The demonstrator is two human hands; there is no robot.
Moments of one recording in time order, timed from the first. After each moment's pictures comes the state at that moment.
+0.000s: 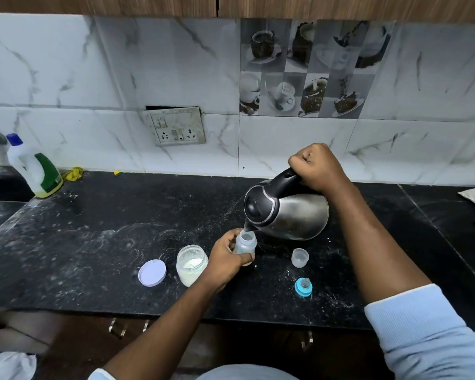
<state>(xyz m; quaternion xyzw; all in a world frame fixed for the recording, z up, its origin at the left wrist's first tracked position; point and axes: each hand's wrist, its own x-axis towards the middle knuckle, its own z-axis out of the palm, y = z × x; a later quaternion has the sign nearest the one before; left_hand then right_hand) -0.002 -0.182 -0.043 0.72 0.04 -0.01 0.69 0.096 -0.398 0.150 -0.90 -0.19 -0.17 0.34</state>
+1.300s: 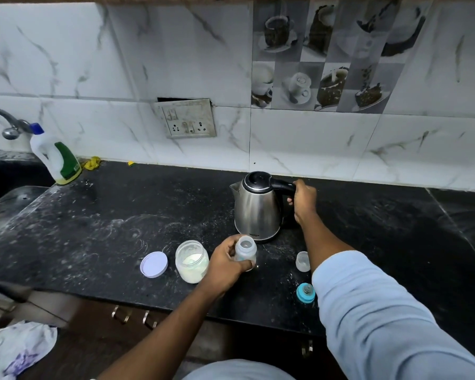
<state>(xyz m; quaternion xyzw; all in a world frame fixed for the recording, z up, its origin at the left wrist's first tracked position) -0.010 -0.197 -0.060 0.72 0.08 0.01 0.69 0.201 -0.382 -0.029 -0.65 0.18 -0.06 0.73</state>
